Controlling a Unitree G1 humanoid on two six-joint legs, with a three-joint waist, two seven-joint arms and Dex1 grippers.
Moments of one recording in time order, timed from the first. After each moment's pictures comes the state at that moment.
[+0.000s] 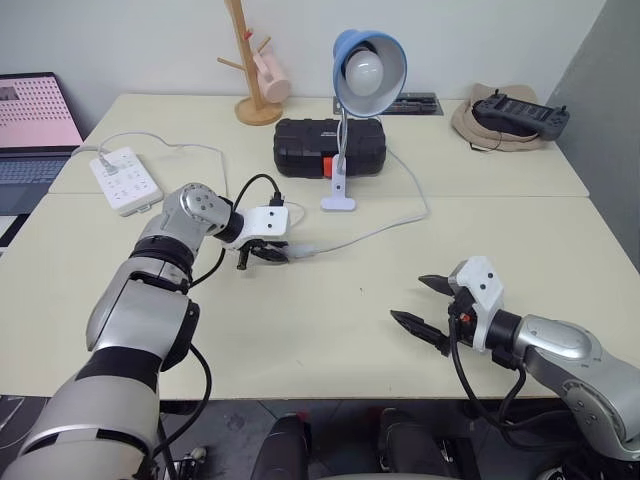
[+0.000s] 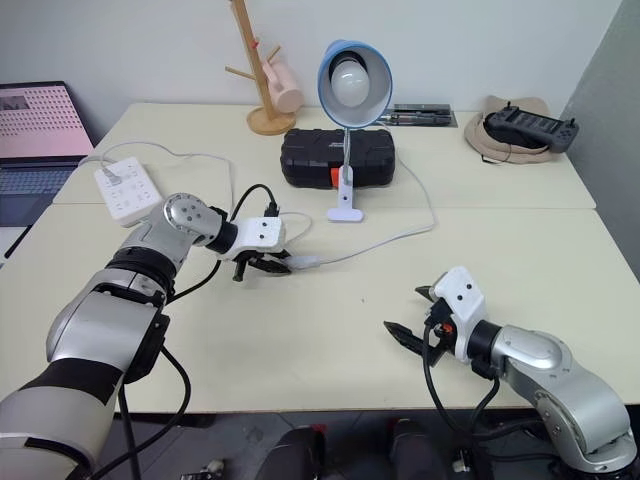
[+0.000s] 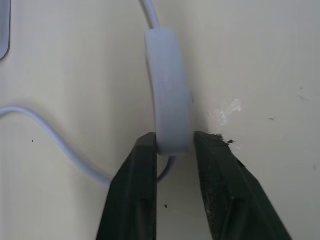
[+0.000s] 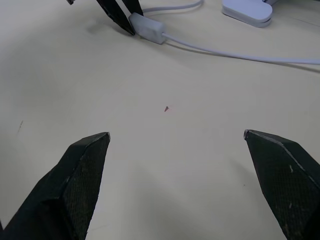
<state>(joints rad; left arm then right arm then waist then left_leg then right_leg) -1.17 0.54 -0.34 1.29 0.31 -0.47 -1.30 -0.04 -0.63 -0.02 -0.72 0.53 0.87 0.52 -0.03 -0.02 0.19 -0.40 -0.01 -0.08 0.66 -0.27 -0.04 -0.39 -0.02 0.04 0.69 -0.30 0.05</state>
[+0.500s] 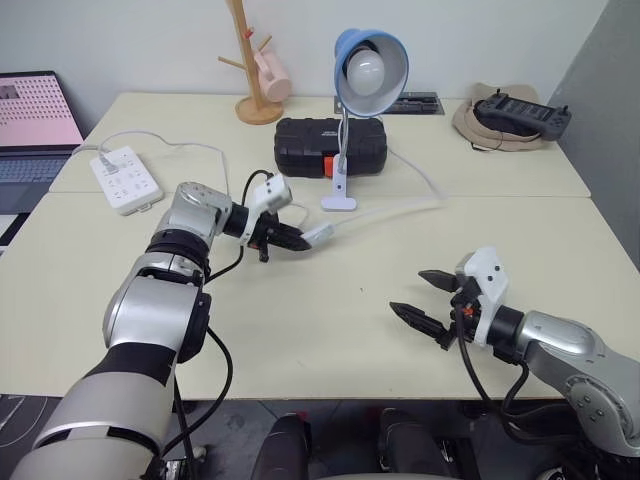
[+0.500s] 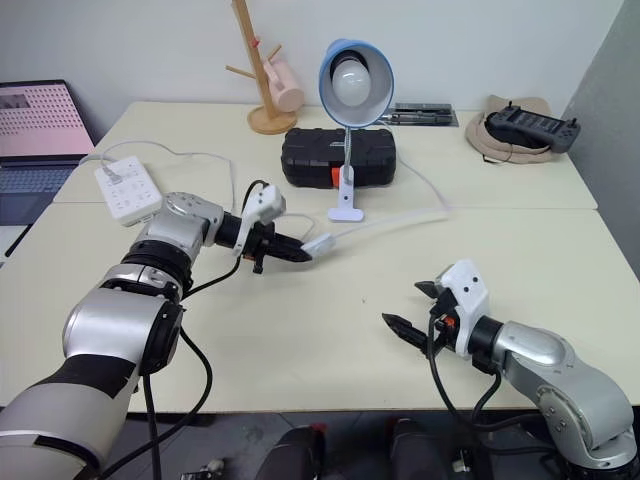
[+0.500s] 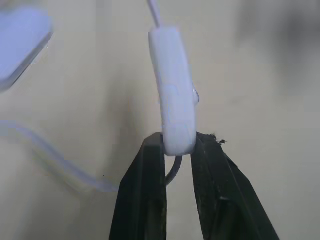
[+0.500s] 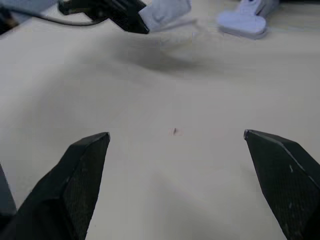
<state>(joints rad) -1.14 0.48 -0.15 0.97 -0.12 0.44 -1.58 -0.05 -0.48 -0.16 -0.70 0.75 0.97 0.46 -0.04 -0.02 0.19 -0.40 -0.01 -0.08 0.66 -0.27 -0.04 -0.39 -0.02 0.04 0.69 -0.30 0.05</state>
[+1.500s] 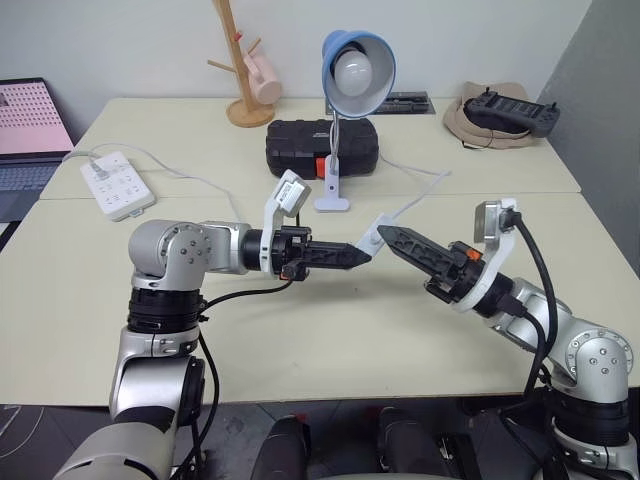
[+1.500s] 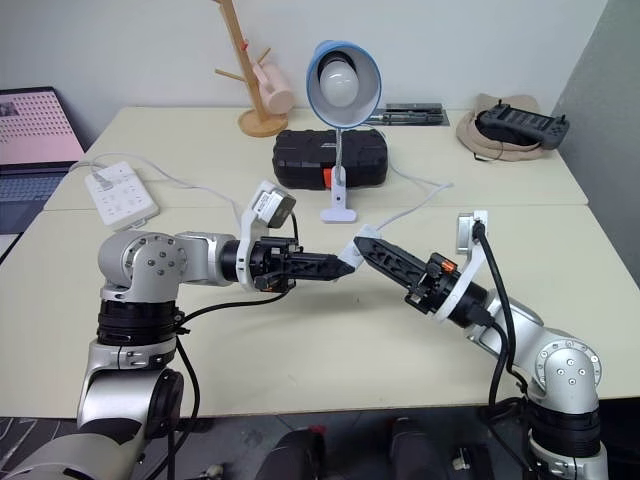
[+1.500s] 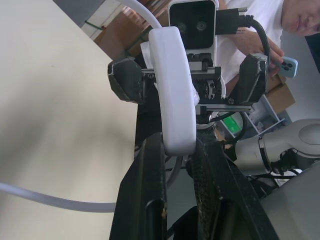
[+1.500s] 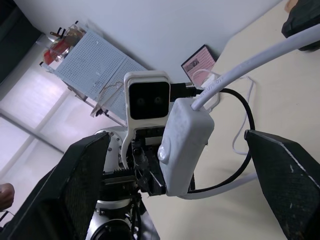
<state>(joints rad) -0.79 0.43 0.07 0.01 -0.81 1.43 -1.16 -0.27 -0.39 -0.16 -0.46 1.67 0.92 0.04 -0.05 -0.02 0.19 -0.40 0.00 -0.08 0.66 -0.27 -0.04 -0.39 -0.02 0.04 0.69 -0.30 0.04</state>
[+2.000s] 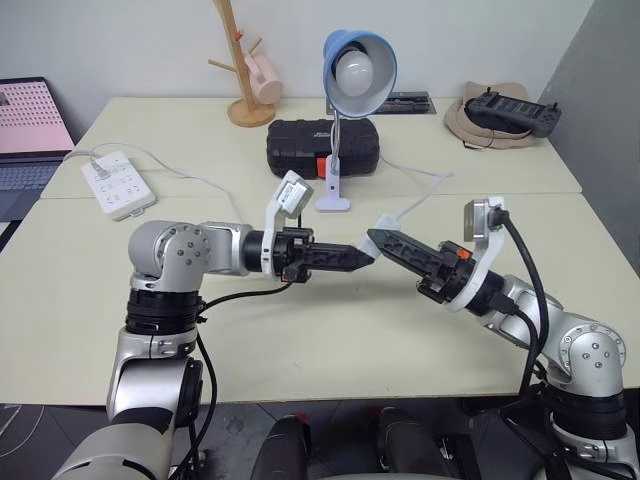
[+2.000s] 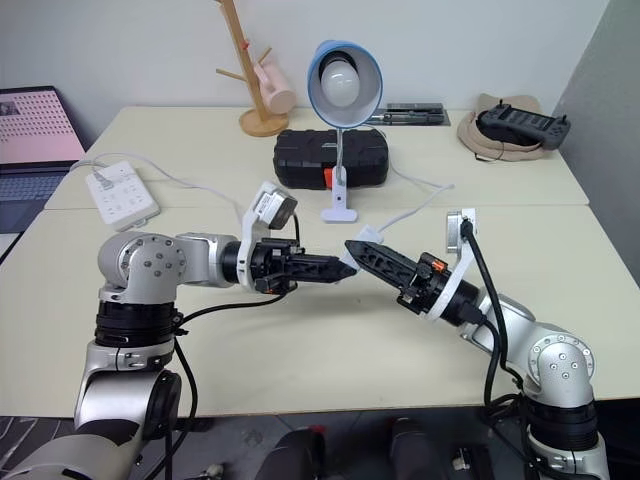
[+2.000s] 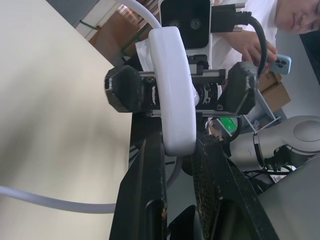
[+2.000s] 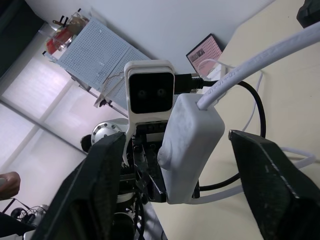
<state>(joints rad) -0.78 0.44 0.05 0.01 -0.87 1.43 -1.10 -0.29 -0.42 -0.11 -0.45 1.67 0.90 0.04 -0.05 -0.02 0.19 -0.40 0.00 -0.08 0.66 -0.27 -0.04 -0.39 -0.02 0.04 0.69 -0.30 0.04</state>
